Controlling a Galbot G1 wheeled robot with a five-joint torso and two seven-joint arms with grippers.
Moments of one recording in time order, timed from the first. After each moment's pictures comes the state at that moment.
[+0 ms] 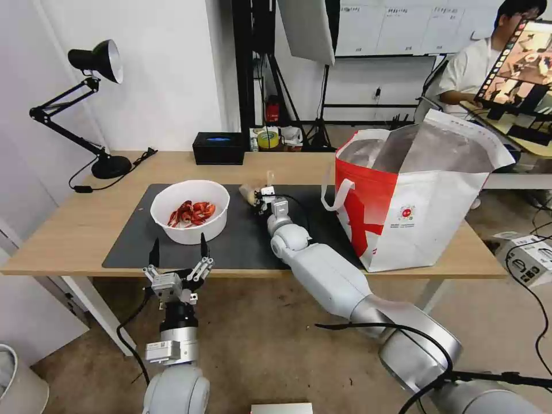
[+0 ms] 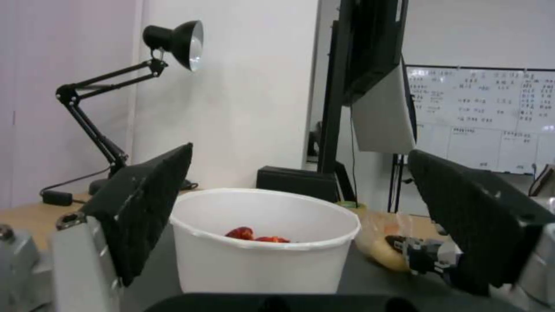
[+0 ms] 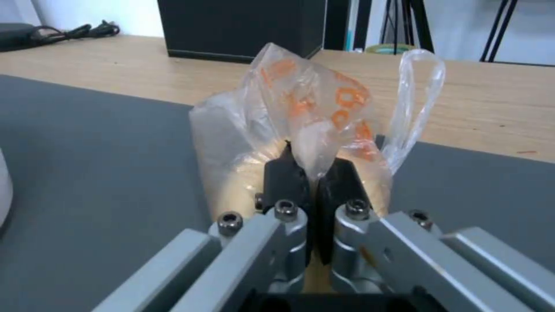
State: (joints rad) left arm 1.52 -1.51 -0.42 -2.06 0.02 -0.37 -0.25; right arm -0.29 1.55 -0.31 0.83 0.59 0.00 0.21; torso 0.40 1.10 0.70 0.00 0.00
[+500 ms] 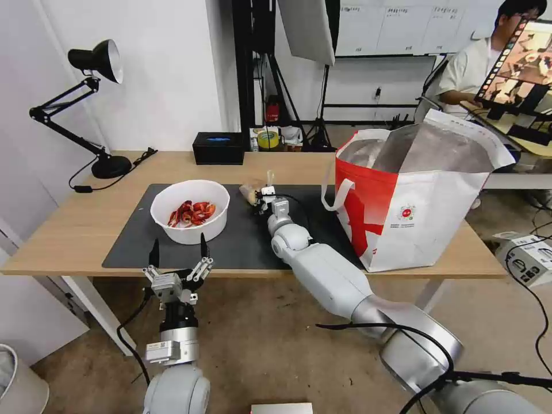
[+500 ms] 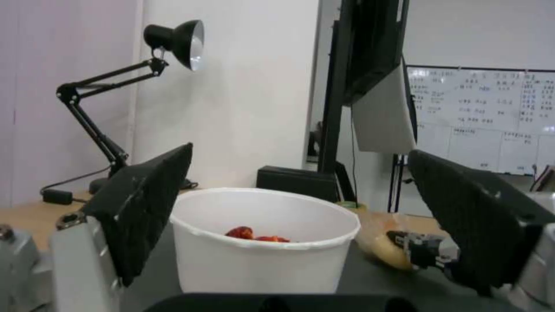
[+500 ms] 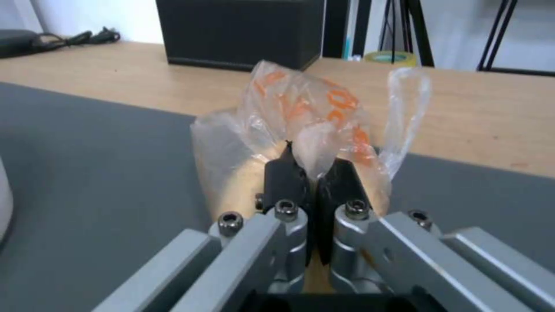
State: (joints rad) left arm 1.52 -1.52 -0.42 -2.06 0.02 -0.37 -0.25; right arm -0.29 1.54 -0.31 0.84 0.59 0.02 0.21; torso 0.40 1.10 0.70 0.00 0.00
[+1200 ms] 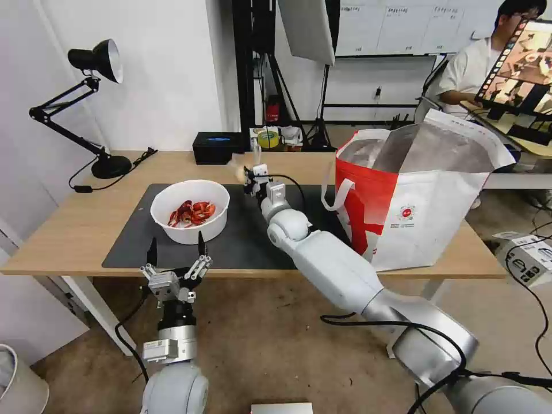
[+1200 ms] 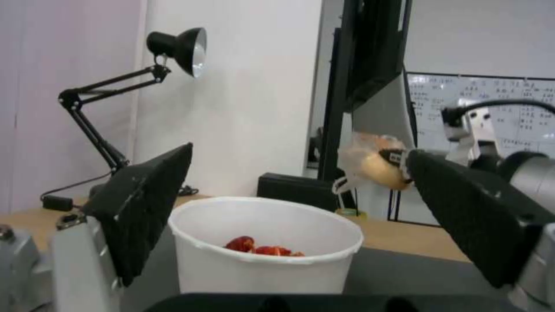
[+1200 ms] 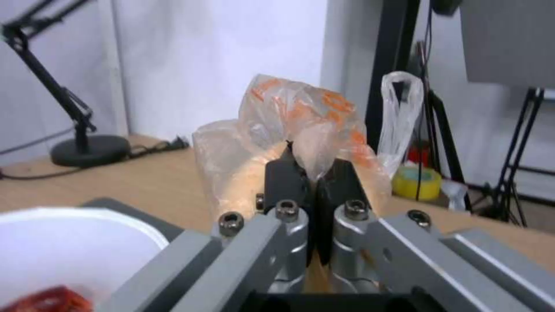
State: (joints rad) left arm 1.52 -1.51 -0.42 -2.07 0.00 -0.37 -0.25; right arm -0.25 1.44 -0.40 1.15 0.61 0.01 0.26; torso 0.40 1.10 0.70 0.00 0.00
